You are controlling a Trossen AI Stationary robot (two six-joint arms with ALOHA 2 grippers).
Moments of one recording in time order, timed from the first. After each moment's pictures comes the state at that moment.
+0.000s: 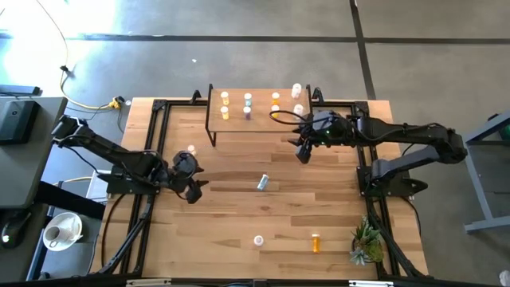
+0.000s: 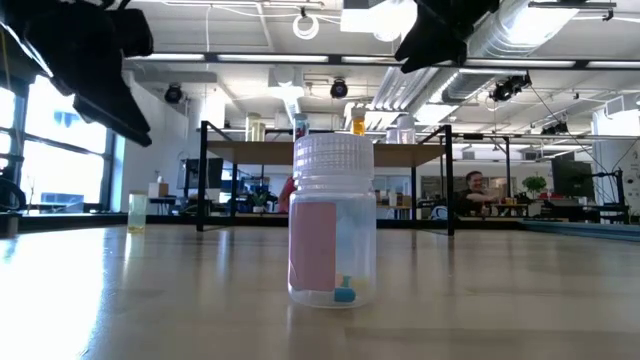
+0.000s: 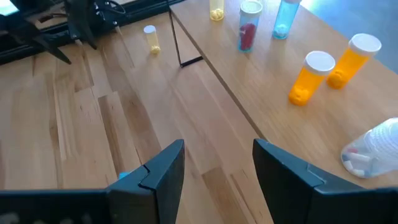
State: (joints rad) left arm -0.27 0.92 0.54 -0.57 -0.50 -0.72; right arm -0.13 1.19 1.10 -0.56 0.20 0.23
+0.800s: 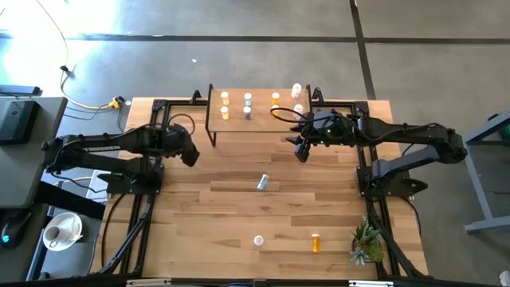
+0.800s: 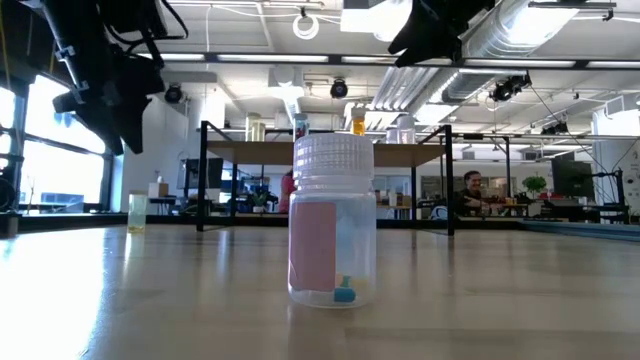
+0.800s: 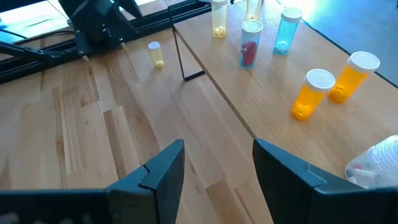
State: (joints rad) left arm 0.33 0.91 0.69 -1.03 -0.38 -0.75; right arm -0.13 1.19 1.10 -0.50 0.20 0.23
